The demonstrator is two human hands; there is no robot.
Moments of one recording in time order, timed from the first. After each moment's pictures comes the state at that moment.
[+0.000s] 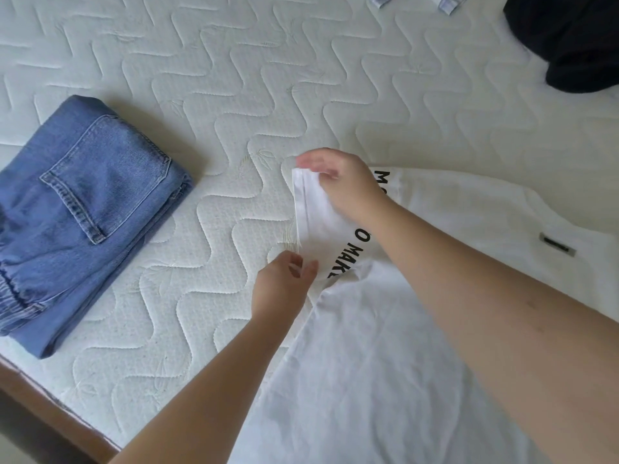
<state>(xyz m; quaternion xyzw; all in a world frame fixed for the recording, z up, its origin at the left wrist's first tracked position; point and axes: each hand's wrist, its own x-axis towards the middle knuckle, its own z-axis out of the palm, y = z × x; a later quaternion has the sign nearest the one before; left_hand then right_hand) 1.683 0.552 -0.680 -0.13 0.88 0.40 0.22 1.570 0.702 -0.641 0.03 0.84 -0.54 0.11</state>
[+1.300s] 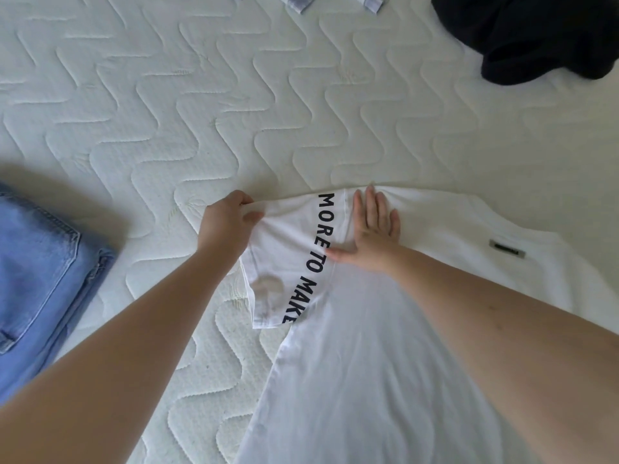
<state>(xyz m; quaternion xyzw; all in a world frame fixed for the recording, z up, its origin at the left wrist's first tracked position) 1.507 0.595 -0.687 0.03 0.93 0.31 0.19 1.600 0.837 -0.719 0.14 0.93 -0.14 0.32</state>
